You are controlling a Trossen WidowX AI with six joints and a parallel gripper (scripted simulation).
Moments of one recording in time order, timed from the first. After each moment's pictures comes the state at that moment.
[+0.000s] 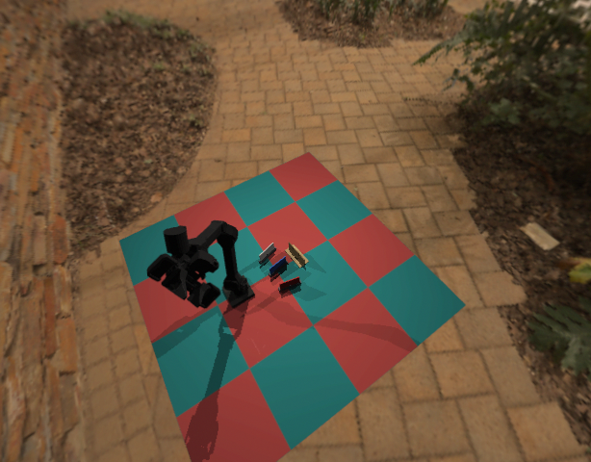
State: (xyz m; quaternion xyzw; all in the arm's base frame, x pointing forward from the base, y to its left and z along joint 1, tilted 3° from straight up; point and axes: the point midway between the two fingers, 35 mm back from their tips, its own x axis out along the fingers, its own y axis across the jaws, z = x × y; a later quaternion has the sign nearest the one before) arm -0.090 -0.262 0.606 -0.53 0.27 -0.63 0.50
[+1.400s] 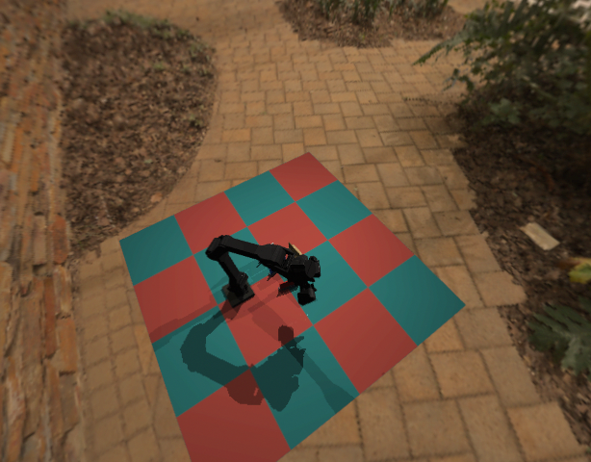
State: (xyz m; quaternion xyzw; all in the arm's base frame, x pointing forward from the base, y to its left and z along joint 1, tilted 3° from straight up) arm 0.248 -0.242 0.254 0.06 0.47 -0.18 0.86
